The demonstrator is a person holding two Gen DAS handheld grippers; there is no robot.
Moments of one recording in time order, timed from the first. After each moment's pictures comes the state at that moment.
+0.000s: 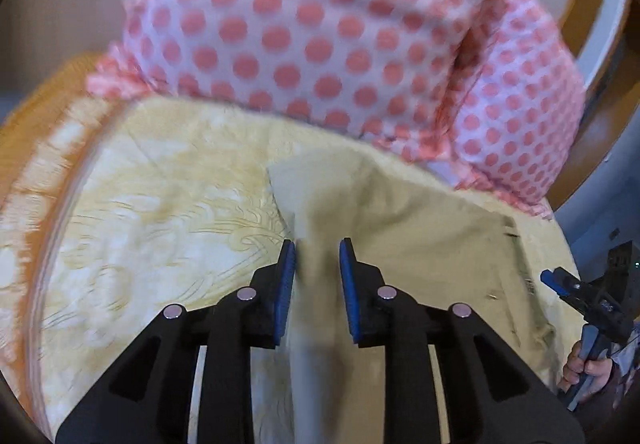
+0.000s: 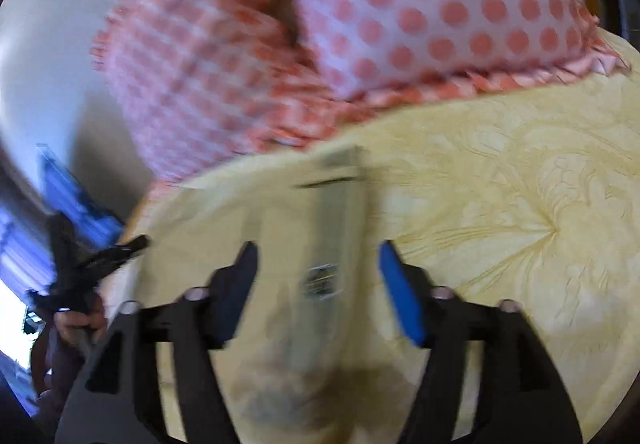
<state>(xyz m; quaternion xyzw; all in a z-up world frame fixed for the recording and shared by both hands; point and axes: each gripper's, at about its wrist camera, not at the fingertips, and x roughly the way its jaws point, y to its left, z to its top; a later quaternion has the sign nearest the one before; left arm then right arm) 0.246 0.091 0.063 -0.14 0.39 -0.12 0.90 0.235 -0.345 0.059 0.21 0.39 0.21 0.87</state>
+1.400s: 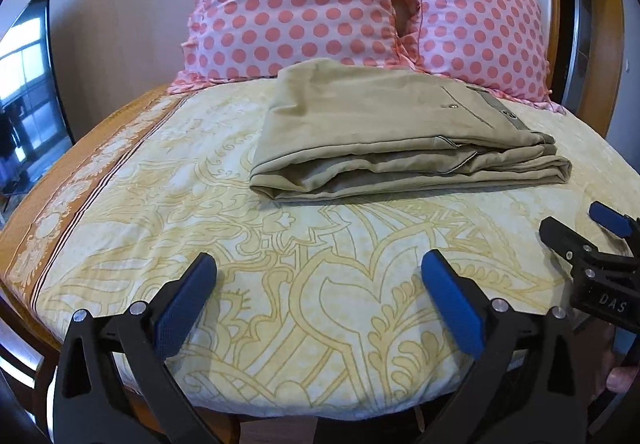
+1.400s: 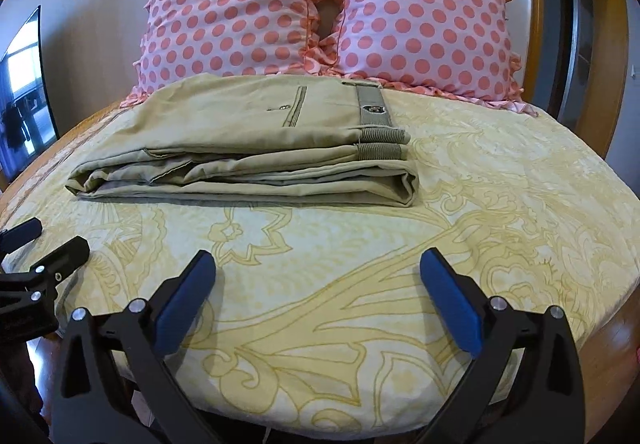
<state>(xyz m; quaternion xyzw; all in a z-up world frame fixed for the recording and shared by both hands) 0.025 0.016 0.010 0.02 0.32 -0.01 0.95 0.042 -0.246 0.012 0.00 0.31 0.04 0.95</state>
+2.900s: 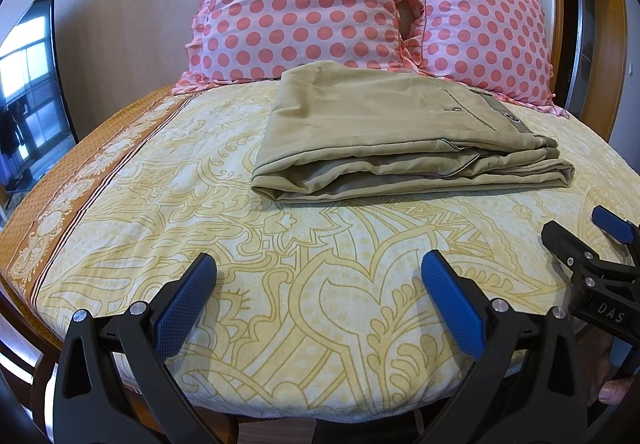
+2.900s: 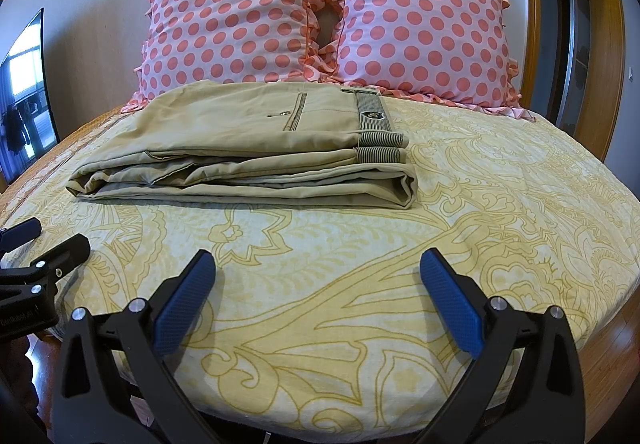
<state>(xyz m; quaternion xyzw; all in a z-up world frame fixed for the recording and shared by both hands) 0.026 0.017 0.010 0.02 0.32 -0.01 0.95 0.039 -0.244 0.011 0.00 0.30 0.04 0.95</state>
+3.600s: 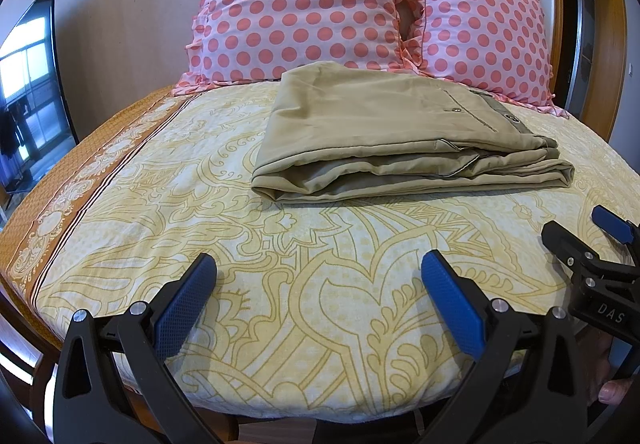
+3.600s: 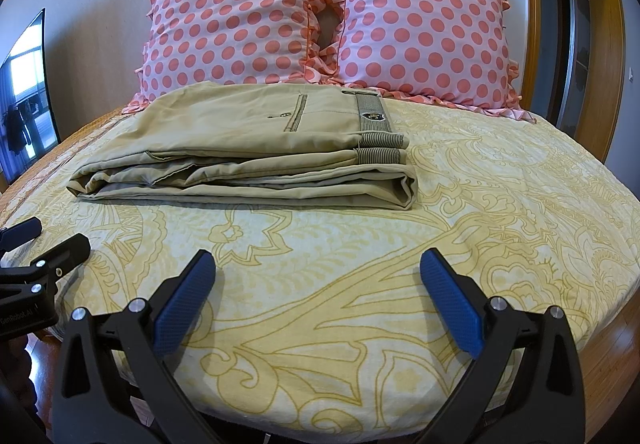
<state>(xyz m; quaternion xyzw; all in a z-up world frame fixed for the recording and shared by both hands) 0.027 0.018 0.010 0.02 0.32 -0.01 0.95 0.039 -0.242 0.009 0.00 0.30 0.04 0.95</state>
